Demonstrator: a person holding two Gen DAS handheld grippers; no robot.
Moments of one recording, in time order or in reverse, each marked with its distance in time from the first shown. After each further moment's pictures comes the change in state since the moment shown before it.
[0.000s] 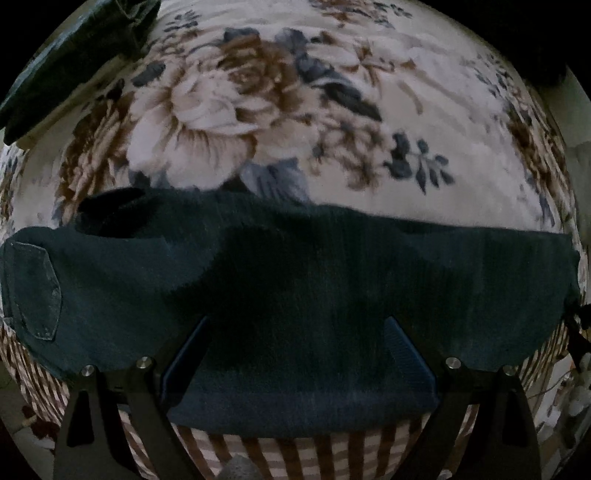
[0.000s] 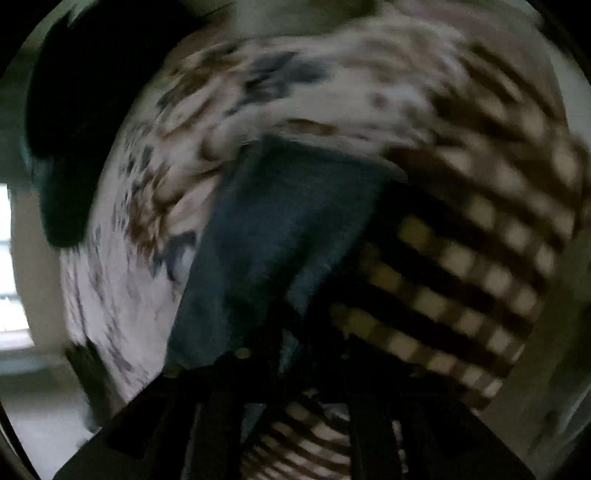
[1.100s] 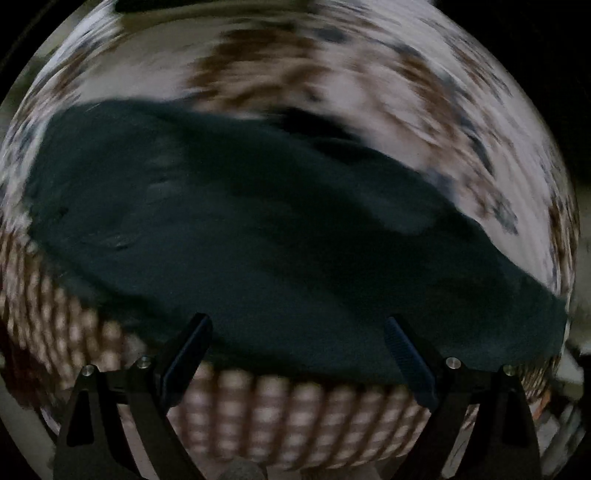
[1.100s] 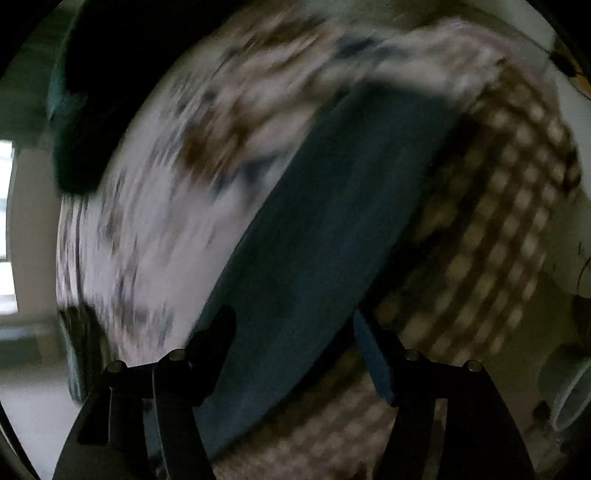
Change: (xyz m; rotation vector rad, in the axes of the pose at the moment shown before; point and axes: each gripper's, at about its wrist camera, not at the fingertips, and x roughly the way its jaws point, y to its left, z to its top) left arm -0.021 0.201 -0.078 -0.376 -0.004 -0.041; right arm 0.009 0.120 -0.147 -0.241 0.143 -0.103
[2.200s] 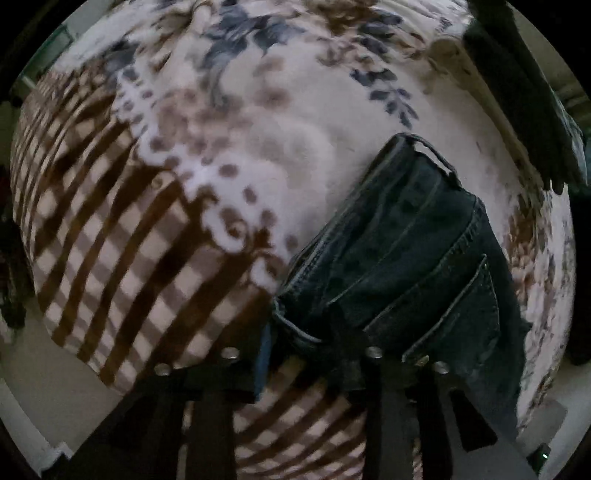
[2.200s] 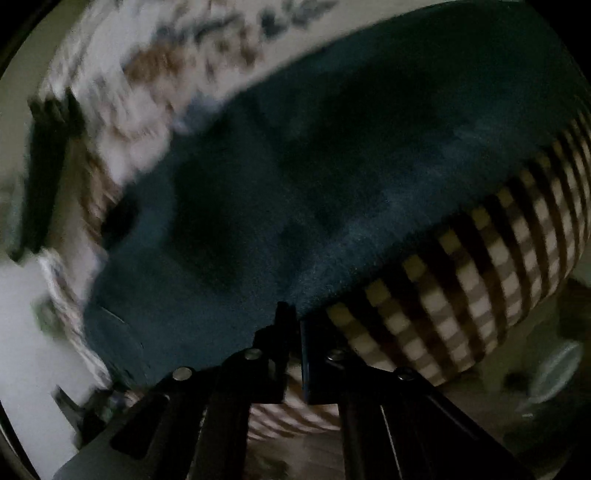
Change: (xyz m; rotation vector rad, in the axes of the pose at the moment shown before) left arm -0.021 0.291 0.019 -0.499 -0.036 -0.065; right arm 0.124 0.153 -0.167 -0.279 0.351 -0.235
